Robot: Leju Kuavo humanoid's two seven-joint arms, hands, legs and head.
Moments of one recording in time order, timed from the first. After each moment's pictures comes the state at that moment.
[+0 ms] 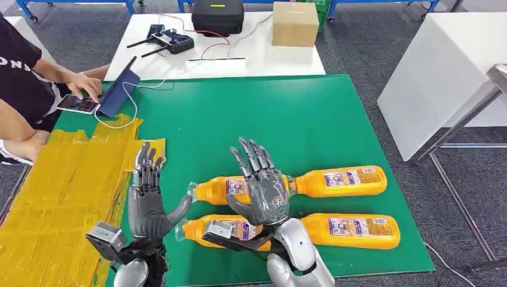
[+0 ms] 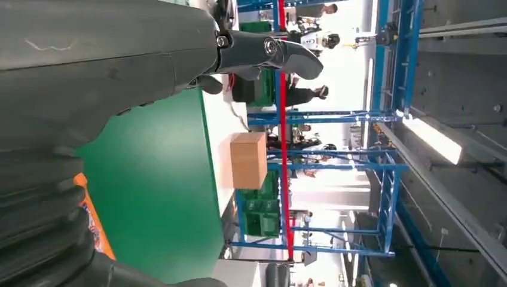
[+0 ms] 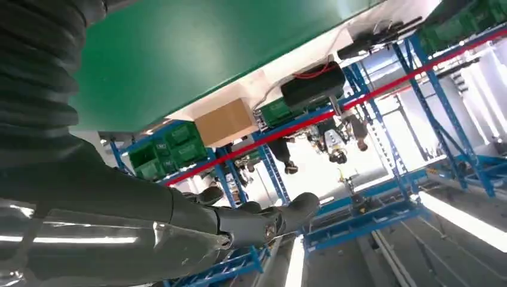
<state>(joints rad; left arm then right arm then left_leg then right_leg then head) 0.07 -0.29 -0.13 -1.58 -0.32 0.08 -0.59 -0.10 0.23 0.49 -1.38 1.20 -0.46 -0.18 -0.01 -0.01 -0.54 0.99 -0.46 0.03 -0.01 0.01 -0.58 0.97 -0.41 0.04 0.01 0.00</state>
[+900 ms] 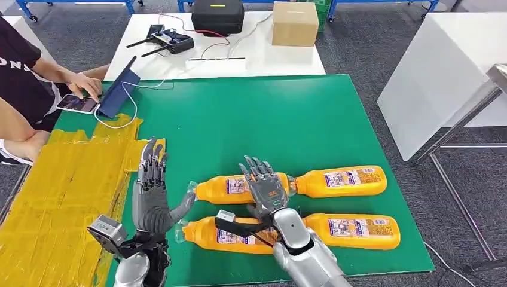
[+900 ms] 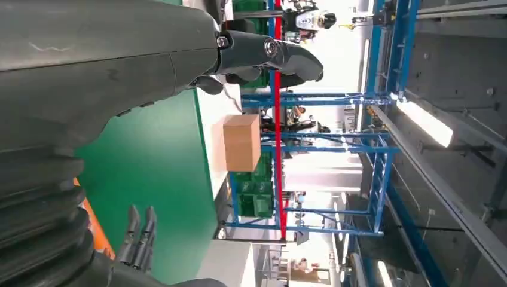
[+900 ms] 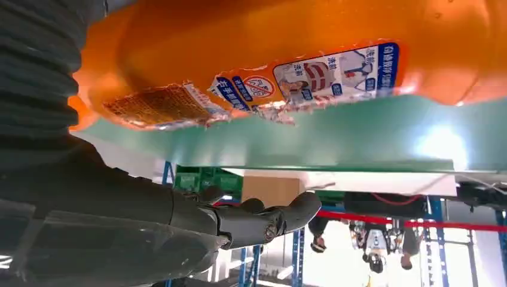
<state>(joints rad) 0.03 -0.29 -0.12 -1.54 -0.30 0.01 -0.60 -0.31 0.18 0.51 -0.90 1.35 -0.35 0.02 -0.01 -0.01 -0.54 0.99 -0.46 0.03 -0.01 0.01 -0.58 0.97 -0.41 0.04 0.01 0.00</state>
